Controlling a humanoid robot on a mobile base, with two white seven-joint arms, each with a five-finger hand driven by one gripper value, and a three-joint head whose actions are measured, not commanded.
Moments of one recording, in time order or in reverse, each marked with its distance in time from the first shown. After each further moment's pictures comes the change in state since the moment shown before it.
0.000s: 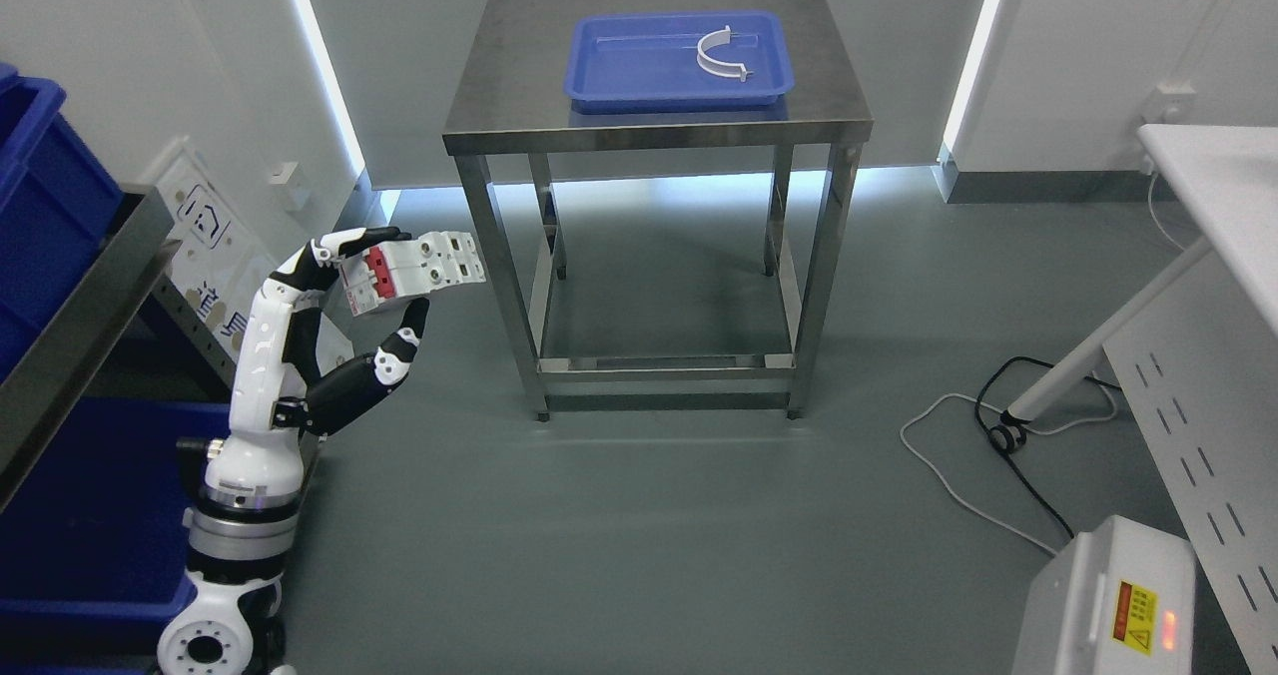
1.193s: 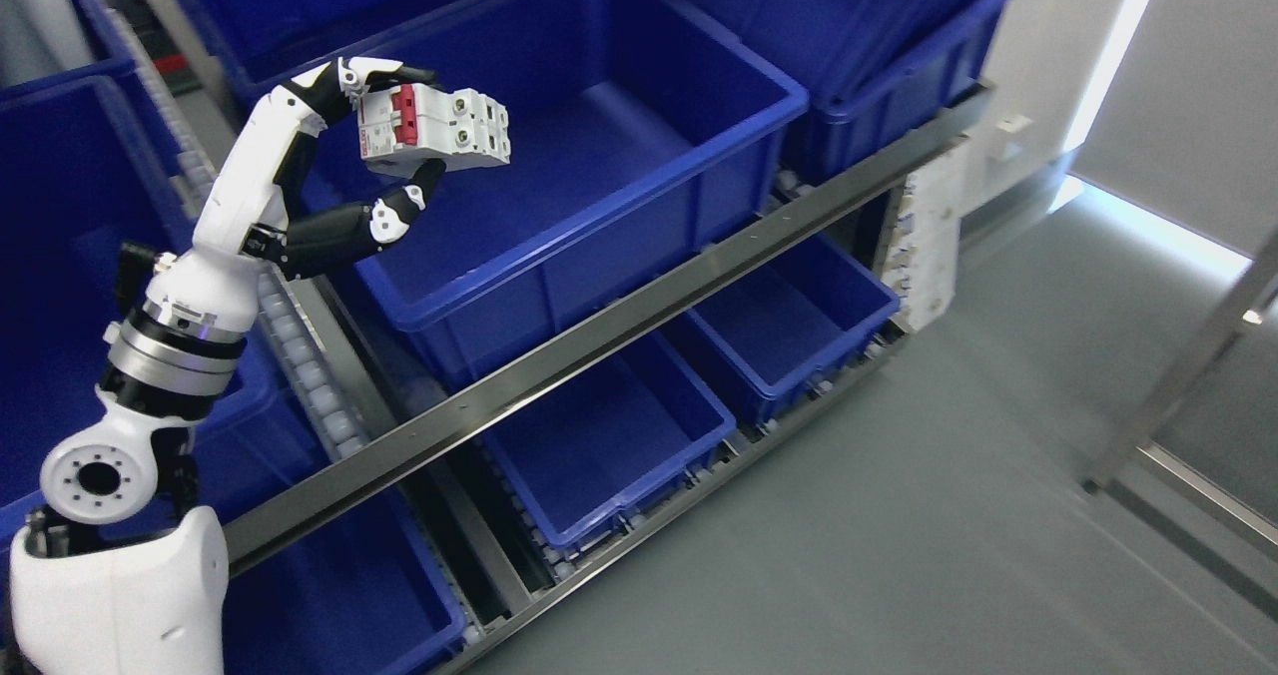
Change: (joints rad) left arm -0.311 0.156 -0.020 -0.015 -0.019 0.322 -0.259; right arm -0.001 0.000 0.000 0.000 0.000 0.000 0.000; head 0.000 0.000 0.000
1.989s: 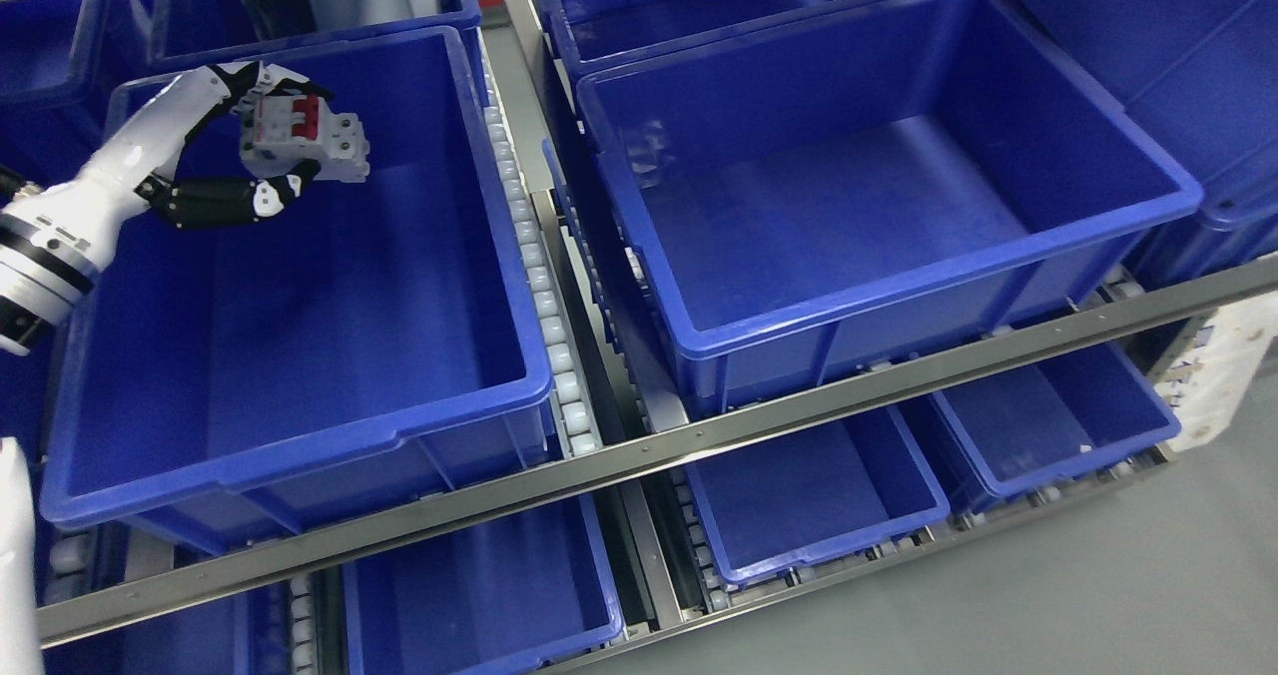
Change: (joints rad) left arm -0.156 0.254 -0.005 0.195 -0.269 0.096 -0.116; right arm 0.001 0.000 0.000 0.000 0.000 0.000 0.000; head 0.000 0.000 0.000
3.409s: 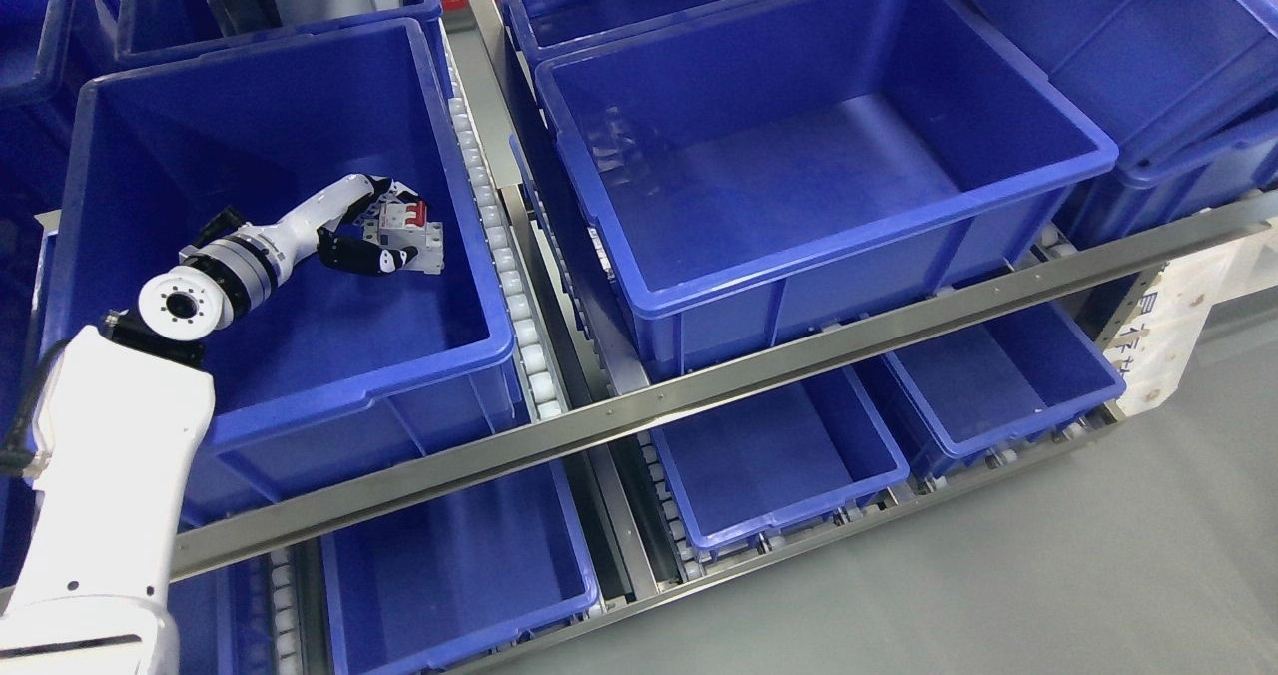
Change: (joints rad) left arm -0.311 -0.129 -0.246 0.847 -0.209 -0.065 0.155; right arm 0.000 0.000 0.000 0.000 0.000 0.000 0.000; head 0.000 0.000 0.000
